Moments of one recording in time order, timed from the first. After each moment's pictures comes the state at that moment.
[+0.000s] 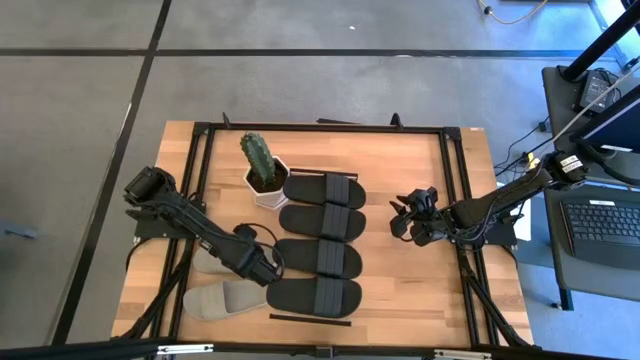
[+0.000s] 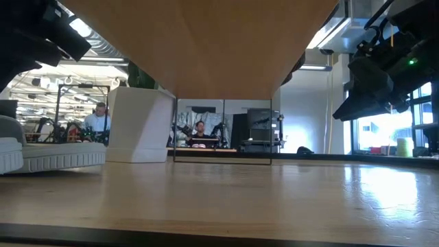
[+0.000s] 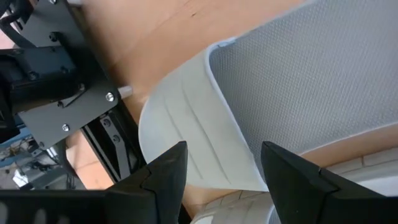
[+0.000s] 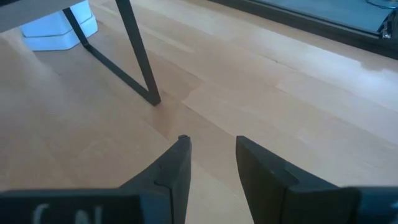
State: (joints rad) left arm -0.54 1.72 1.19 -1.40 0.04 -1.62; right arm 0.39 1.03 0.37 -0.32 0.91 0.99
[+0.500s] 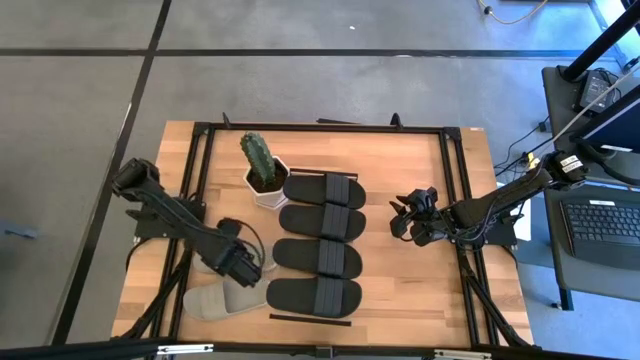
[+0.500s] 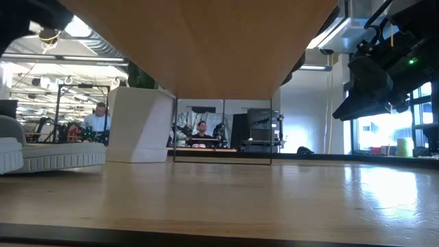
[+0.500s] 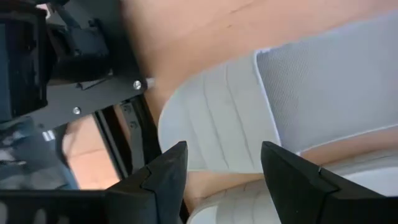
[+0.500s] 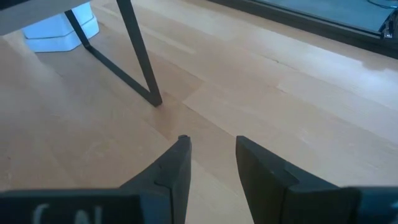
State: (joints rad) left arm -0.62 1.57 1.19 -1.49 -0.02 -1.85; right arm 0.39 1.03 0.37 -0.31 0.91 0.99
